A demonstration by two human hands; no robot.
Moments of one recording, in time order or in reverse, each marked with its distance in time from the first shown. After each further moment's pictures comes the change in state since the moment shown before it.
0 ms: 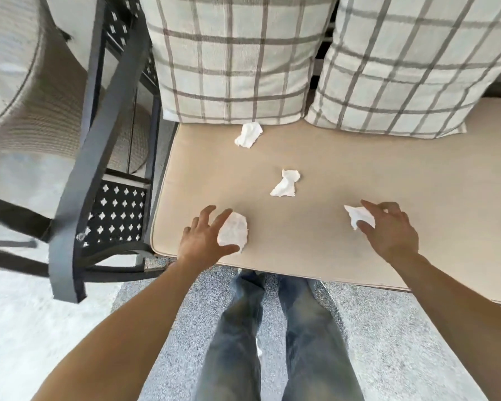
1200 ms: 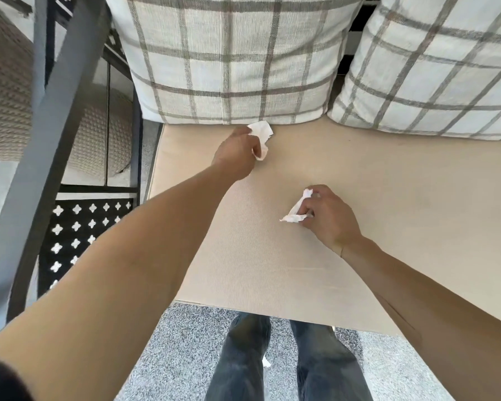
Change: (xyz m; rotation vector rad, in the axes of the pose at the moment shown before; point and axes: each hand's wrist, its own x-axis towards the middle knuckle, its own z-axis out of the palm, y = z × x) left_hand 0.263 0.028 -0.049 -0.161 0.052 0.104; right_hand 0.100 -0.146 0.062 0.225 -0.151 -0.351
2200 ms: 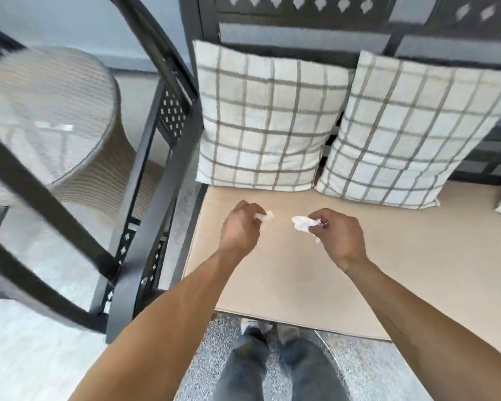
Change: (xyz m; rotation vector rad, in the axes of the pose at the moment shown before) left_hand -0.222 0.040 -0.118 -0.371 0.304 -0.007; right_hand -0.122 -0.137 -0.109 0.195 0.404 0.086
